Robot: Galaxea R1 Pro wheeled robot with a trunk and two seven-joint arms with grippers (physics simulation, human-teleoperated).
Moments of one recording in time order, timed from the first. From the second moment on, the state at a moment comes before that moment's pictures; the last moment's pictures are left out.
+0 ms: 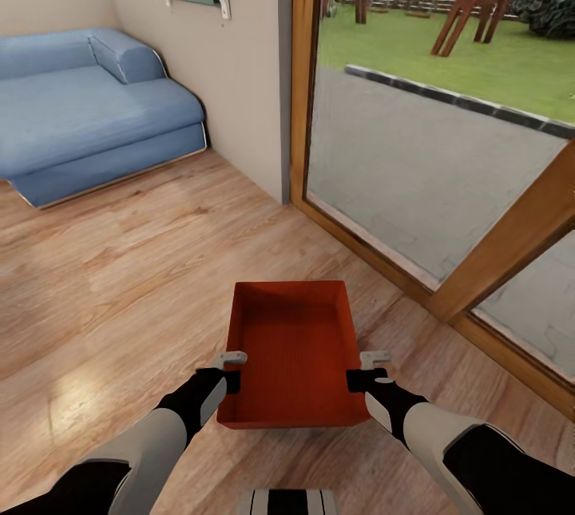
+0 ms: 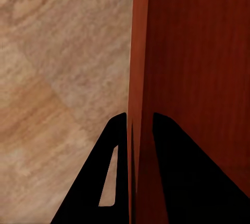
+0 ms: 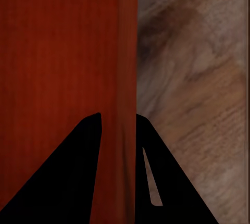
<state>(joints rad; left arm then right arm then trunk) -0.80 -0.14 0.01 -0.27 0.06 0.34 0.20 -0.89 0.07 0.51 0.00 -0.45 -0.03 -0.10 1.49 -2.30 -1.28</state>
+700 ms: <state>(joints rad) -0.80 -0.14 0.01 -0.28 0.06 0.34 0.20 -0.89 0.07 0.51 0.00 -0.46 -0.03 -0.10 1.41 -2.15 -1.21</state>
